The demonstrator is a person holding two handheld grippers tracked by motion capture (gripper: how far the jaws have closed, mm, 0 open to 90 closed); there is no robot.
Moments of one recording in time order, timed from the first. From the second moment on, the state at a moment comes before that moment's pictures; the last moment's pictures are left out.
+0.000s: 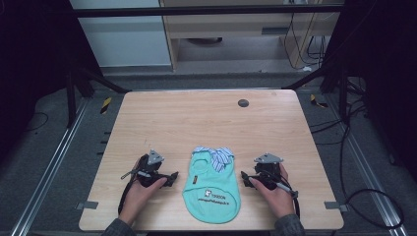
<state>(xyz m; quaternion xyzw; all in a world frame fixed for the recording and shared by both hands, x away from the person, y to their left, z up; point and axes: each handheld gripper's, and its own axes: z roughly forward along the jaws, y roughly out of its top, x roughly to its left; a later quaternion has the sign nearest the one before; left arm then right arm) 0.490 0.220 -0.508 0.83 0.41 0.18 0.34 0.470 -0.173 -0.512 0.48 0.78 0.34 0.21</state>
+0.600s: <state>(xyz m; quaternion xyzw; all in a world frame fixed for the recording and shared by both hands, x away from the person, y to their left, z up) 0.490 0.220 -0.507 0.83 0.40 0.18 0.34 0.471 -0.173 -0.512 0.48 0.78 0.34 0.21</state>
